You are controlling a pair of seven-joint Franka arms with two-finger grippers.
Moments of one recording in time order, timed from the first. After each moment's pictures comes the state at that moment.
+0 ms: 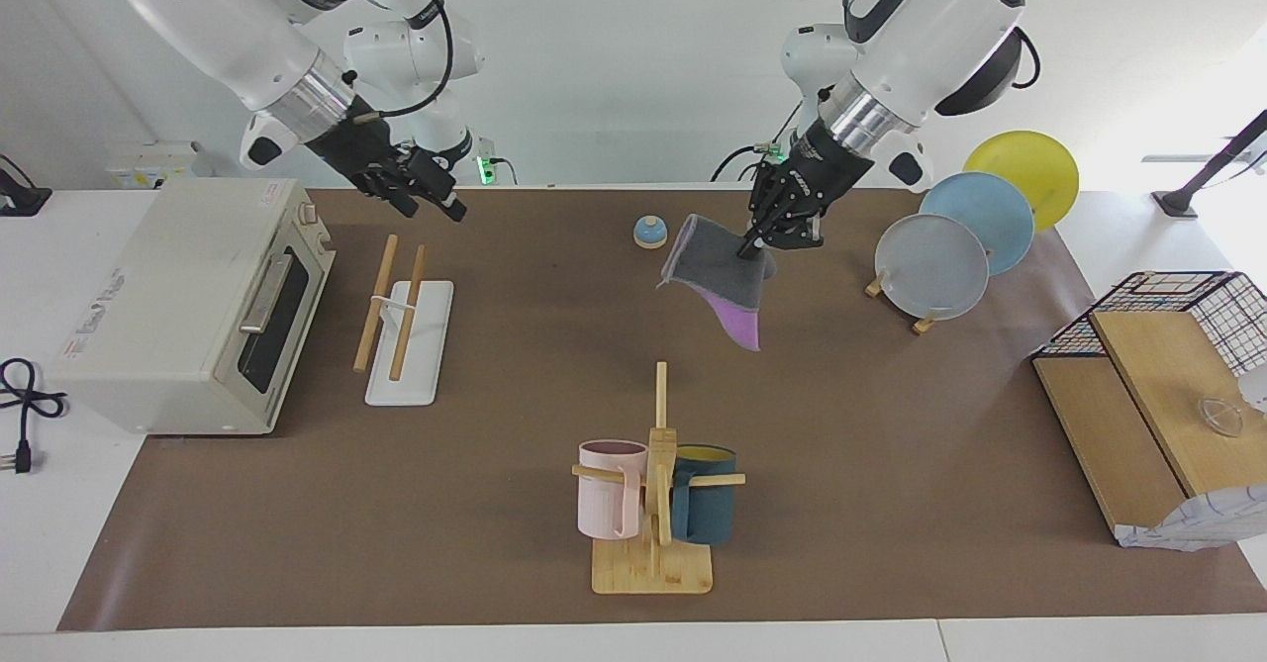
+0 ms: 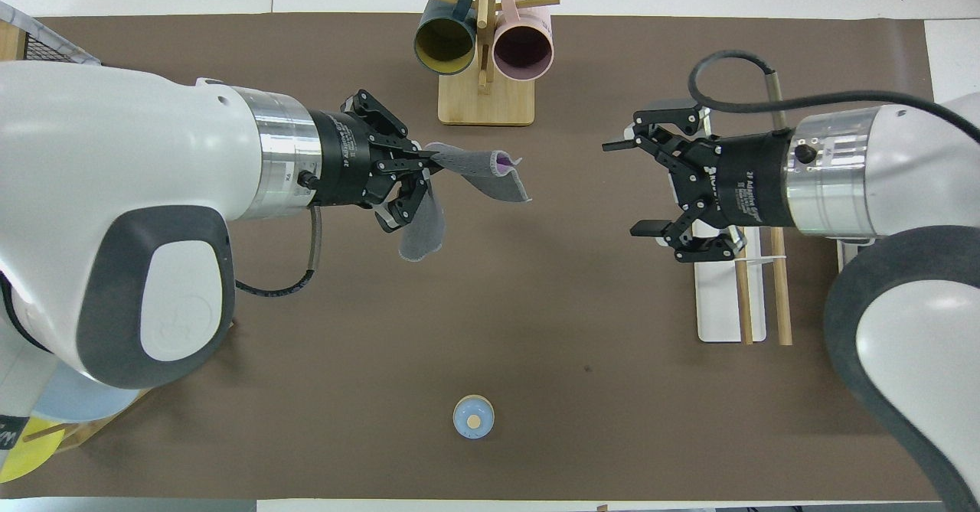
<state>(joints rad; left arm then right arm) -0.24 0.03 -0.28 -1.71 -0.49 2.15 -2.17 0.32 -0.09 -0.07 -1.87 0.71 2.05 1.11</state>
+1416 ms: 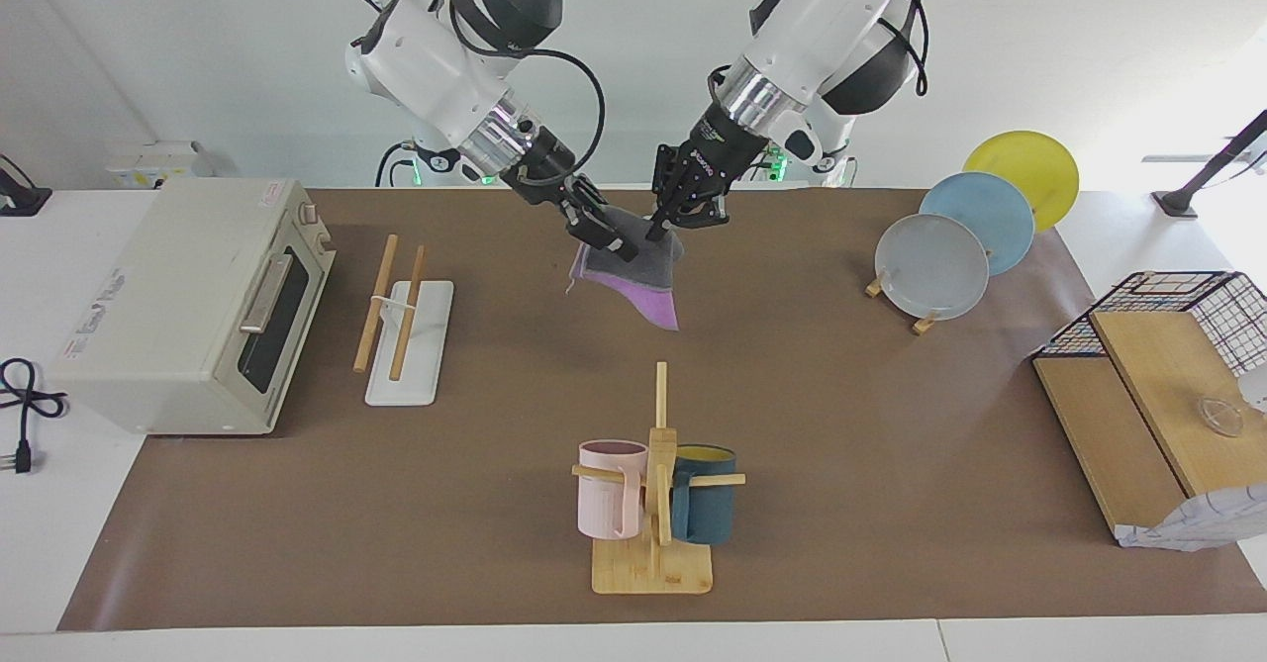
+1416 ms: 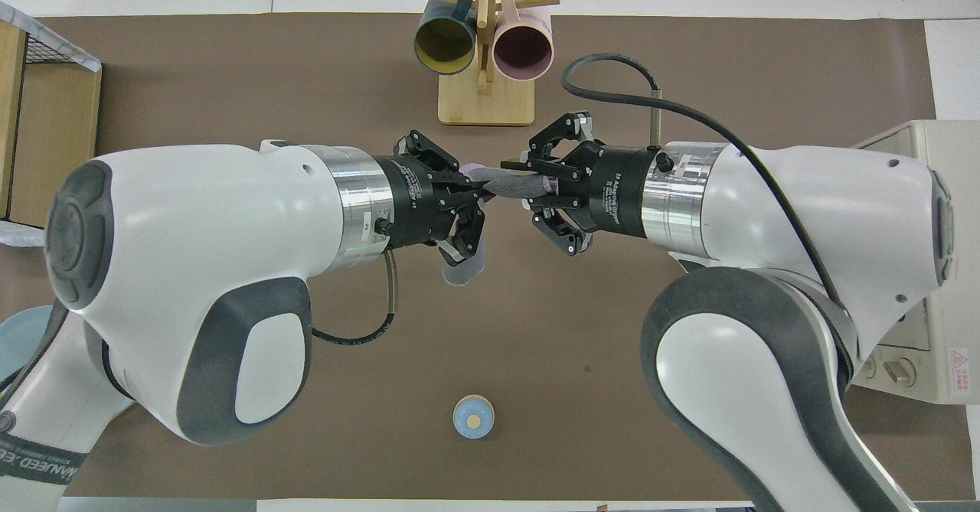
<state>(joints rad) -0.34 0.00 -0.28 -1.80 -0.49 2.28 -2.33 0.51 -0.02 -0.08 -1.93 0.84 2.38 1.32</state>
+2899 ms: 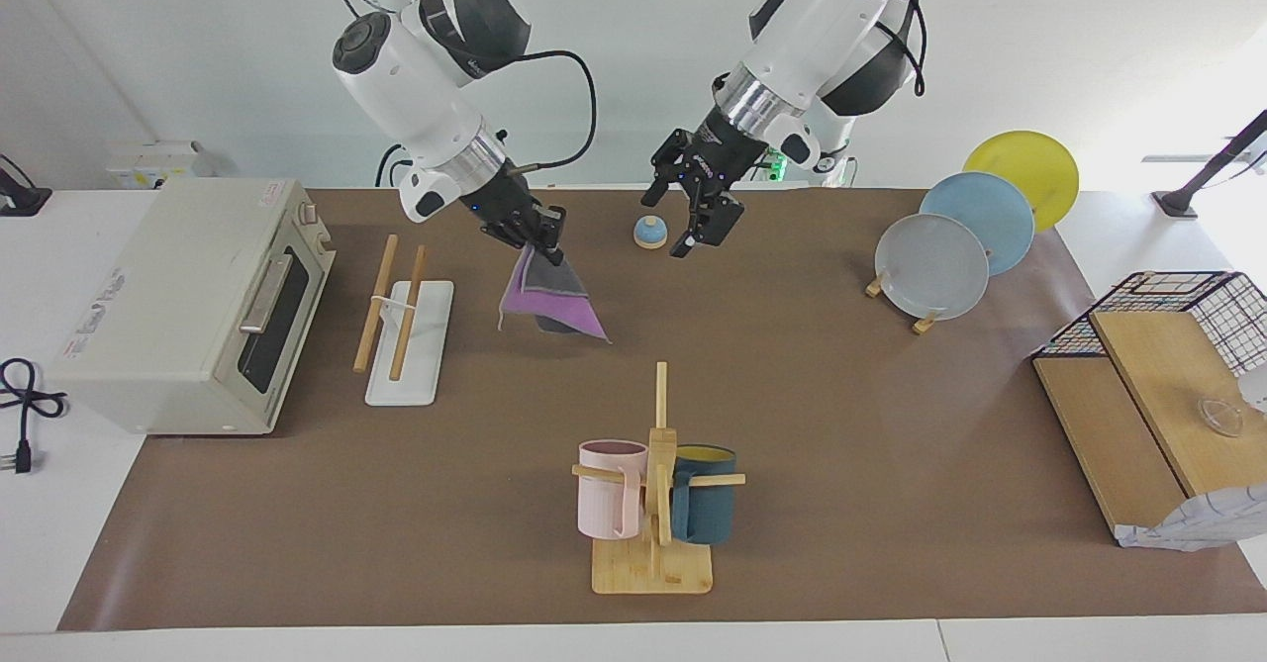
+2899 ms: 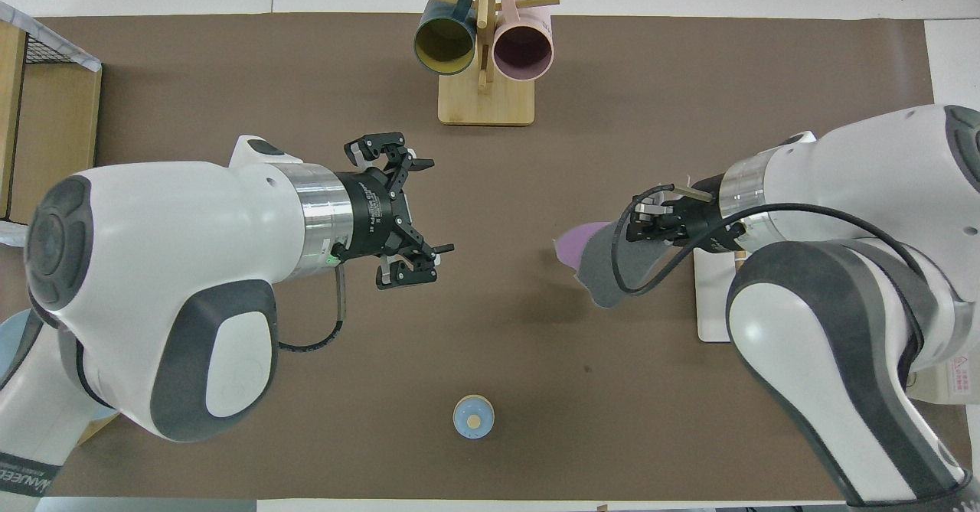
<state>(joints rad) -0.21 -0.08 -0.26 -1.95 -0.49 2.21 -1.77 0.26 -0.07 -0.09 -2.04 0.39 1.98 0.19</state>
